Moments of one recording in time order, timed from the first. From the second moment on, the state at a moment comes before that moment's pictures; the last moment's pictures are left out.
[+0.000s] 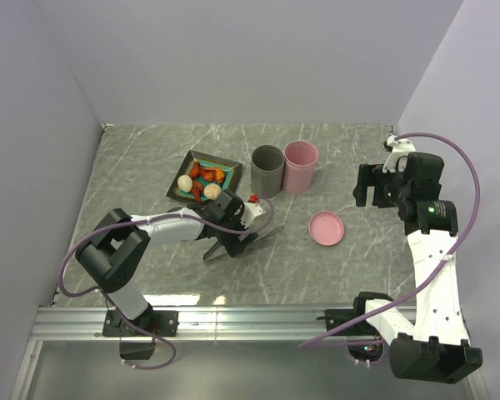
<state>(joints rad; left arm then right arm) -0.76 1.66 0.90 -0.25 0.12 0.20 -0.12 0.97 1.19 -0.87 -0.20 -0.10</state>
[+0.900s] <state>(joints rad) -0.76 1.53 0.98 -0.58 0.27 0.25 -0.12 0.95 1.19 -0.87 -0.32 -0.12</state>
